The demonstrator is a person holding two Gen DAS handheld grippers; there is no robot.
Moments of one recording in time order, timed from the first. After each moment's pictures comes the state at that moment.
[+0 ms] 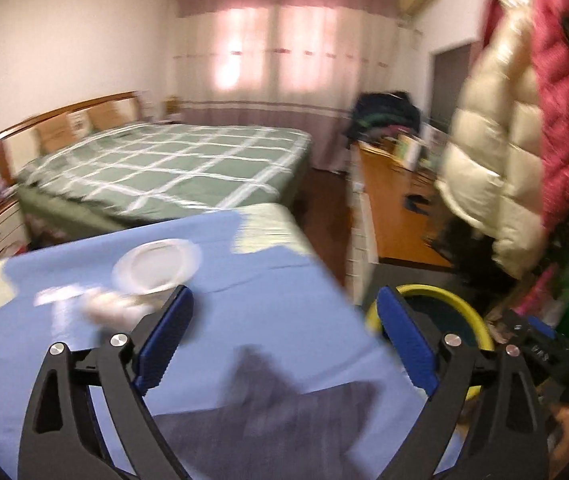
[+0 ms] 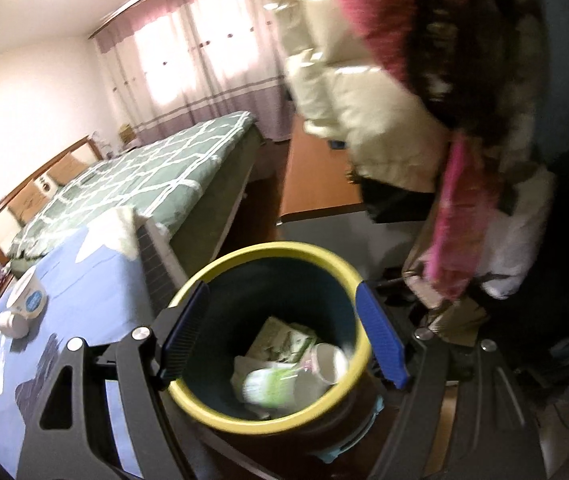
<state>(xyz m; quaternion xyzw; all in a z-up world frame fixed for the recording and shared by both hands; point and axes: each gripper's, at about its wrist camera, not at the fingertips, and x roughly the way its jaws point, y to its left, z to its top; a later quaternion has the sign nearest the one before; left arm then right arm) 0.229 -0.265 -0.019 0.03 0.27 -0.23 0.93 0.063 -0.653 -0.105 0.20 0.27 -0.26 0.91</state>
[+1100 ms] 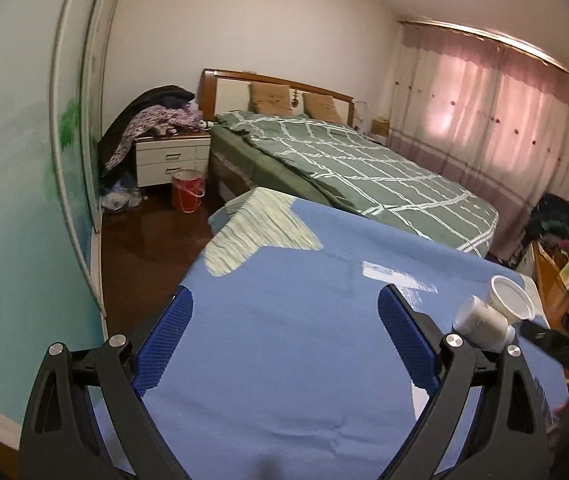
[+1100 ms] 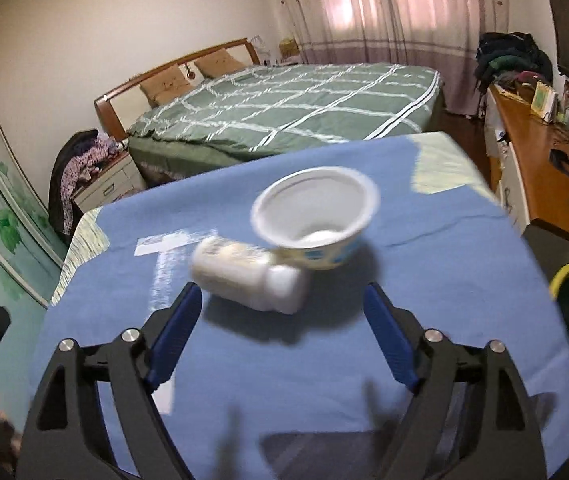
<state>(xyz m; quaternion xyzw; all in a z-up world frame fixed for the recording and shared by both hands) 0.262 0.058 -0.082 -0.12 0.26 0.09 0.95 0.292 -0.326 -0.096 0.11 0.37 0.01 0.92</state>
